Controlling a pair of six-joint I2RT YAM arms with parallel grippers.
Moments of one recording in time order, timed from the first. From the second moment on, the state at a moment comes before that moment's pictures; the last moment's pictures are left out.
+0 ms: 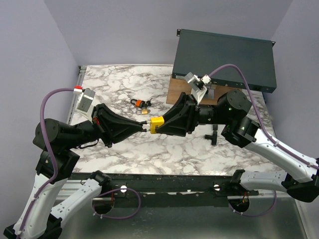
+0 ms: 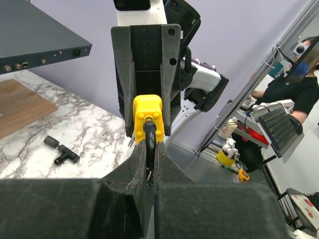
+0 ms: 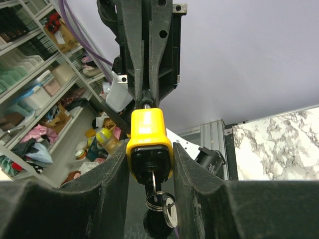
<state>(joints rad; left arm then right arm) -0.54 0.65 1.19 -0.21 0.75 -0.70 0.98 1.13 1.27 0.12 -0.66 0.62</state>
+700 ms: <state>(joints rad) -0.60 0.65 1.12 -0.26 0.61 -0.65 0.99 1.14 1.32 -0.10 -0.50 0.57</state>
